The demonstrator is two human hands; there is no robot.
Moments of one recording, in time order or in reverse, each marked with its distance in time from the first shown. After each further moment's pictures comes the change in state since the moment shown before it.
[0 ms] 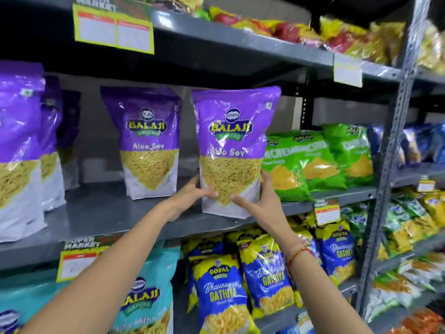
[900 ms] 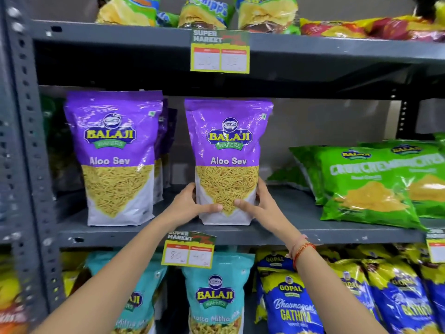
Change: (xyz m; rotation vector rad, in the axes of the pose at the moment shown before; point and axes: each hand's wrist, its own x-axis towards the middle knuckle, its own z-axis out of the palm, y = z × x) left_hand -0.103 -0.015 -0.132 0.263 0.402 -0.069; right_hand 0.024 -0.038 0.141 0.328 -0.477 -0.021
